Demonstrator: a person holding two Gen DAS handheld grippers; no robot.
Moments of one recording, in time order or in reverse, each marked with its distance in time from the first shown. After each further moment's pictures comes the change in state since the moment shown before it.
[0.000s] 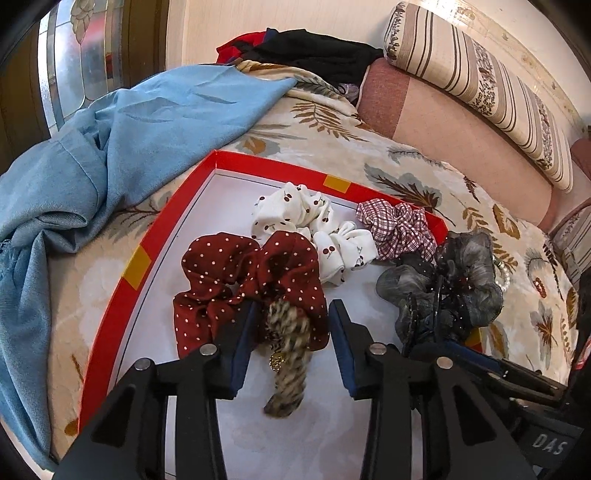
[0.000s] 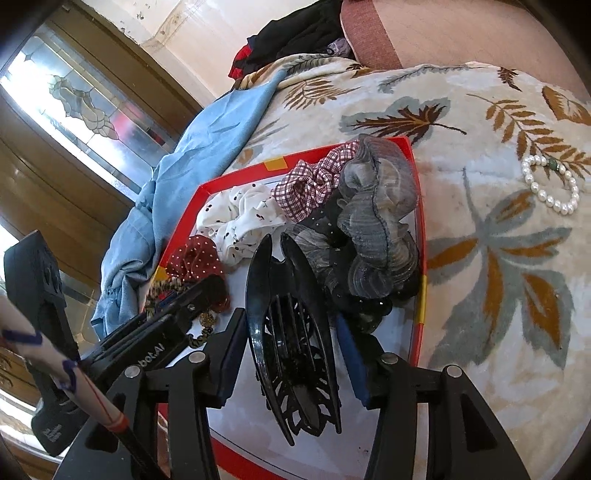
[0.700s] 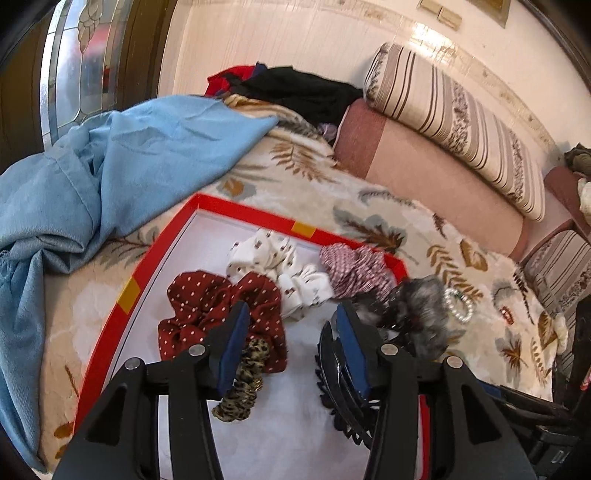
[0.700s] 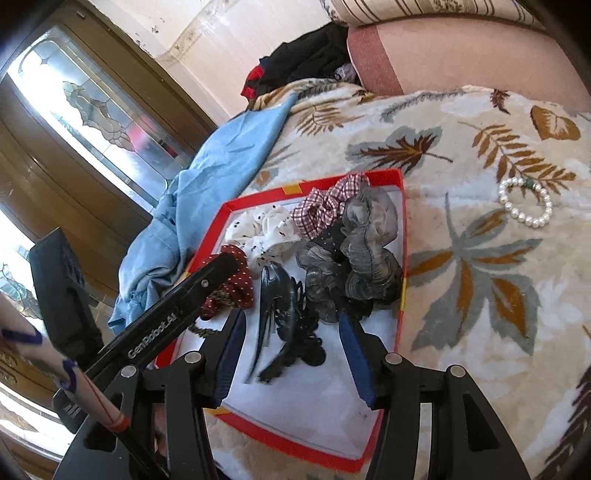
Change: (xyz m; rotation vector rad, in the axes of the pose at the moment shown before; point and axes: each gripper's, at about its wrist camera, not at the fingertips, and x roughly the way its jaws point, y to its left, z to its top) left arm -0.033 -0.006 0.010 -0.037 -0.152 -0.117; right arm -0.052 0.010 -0.007 -0.022 -0.065 0.020
